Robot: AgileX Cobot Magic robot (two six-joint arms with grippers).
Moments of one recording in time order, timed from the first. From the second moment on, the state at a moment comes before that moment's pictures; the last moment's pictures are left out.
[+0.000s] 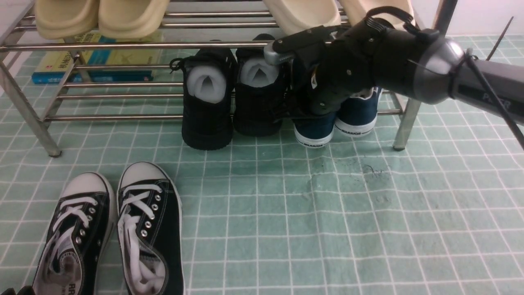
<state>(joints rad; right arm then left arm) 0.57 2.07 -1.76 -0.16 0.67 0.28 -0.02 -0.01 0.02 0.11 0.37 -0.16</state>
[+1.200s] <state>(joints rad) 0.76 1.69 -1.66 0.08 1.27 0.25 -0.02 -0.01 0.02 0.11 0.37 -0.16</state>
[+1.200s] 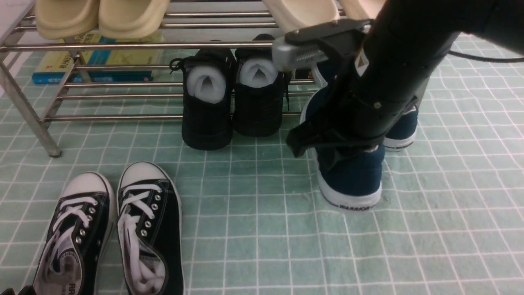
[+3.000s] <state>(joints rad) 0.89 1.84 -1.51 0.06 0.96 0.43 -0.02 -0.01 0.02 0.12 0.37 -0.16</state>
